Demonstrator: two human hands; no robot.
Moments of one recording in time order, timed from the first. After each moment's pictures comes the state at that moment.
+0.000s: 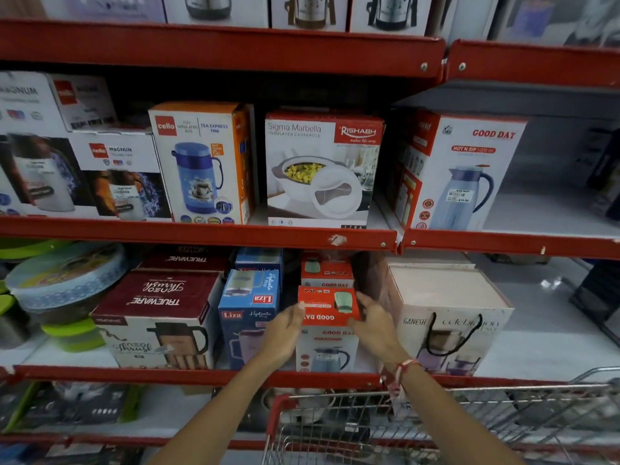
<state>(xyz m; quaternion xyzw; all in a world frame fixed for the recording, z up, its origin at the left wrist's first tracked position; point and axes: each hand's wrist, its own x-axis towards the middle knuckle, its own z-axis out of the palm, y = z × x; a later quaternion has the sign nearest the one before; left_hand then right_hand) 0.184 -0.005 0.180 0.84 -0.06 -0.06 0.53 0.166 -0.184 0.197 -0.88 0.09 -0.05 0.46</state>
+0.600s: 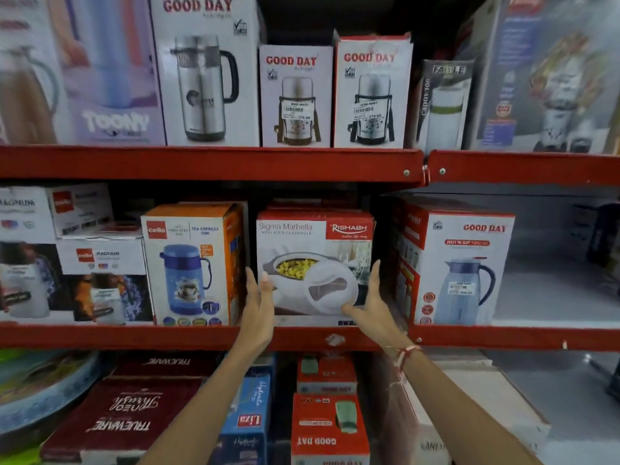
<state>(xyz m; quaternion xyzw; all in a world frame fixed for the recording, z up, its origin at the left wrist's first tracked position) 0.308 -0.003 0.328 0.76 -0.10 0.15 0.63 0.292 -0.213 0.328 -0.84 -0.03 -0.17 0.51</state>
